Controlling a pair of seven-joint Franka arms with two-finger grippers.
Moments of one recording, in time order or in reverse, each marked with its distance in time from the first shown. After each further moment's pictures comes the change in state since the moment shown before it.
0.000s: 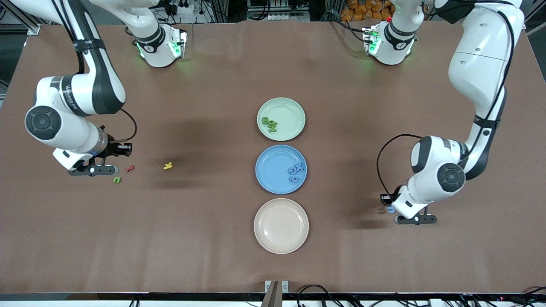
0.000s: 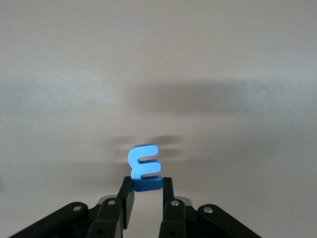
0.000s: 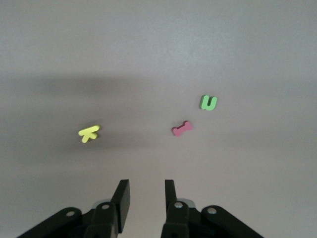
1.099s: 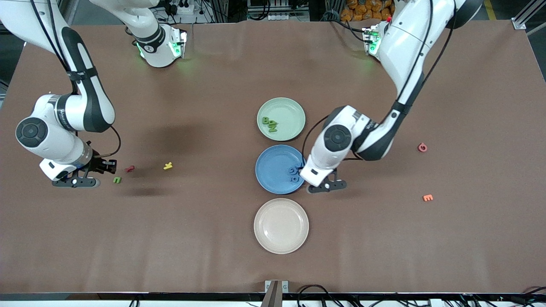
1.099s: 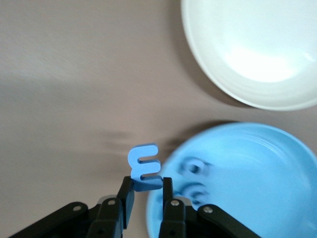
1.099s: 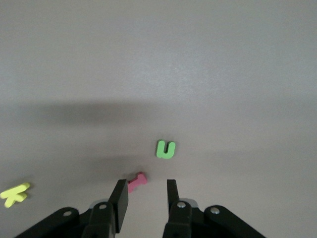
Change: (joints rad) left arm -0.414 -0.023 -0.006 0.012 0.000 -0.007 -0.553; right arm -0.021 0.120 -0.132 -0.064 0.000 0.341 -0.093
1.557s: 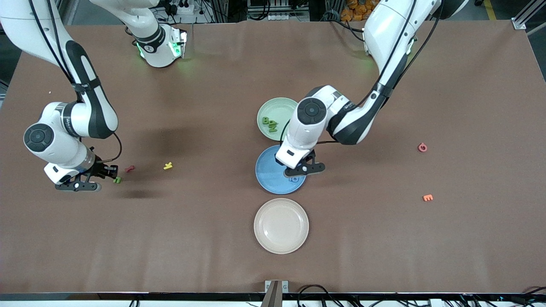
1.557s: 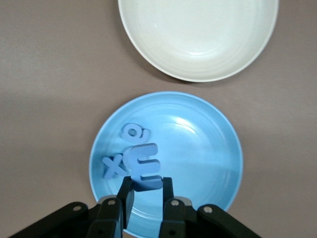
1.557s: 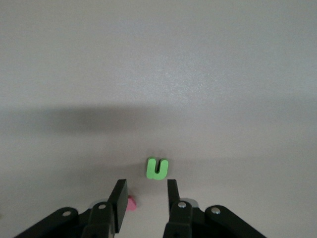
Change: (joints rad) left arm -0.111 -0.055 0.000 0.021 0.000 -0.001 -0.136; right arm -0.010 0.080 -0.016 -0.004 0.003 0.116 0.002
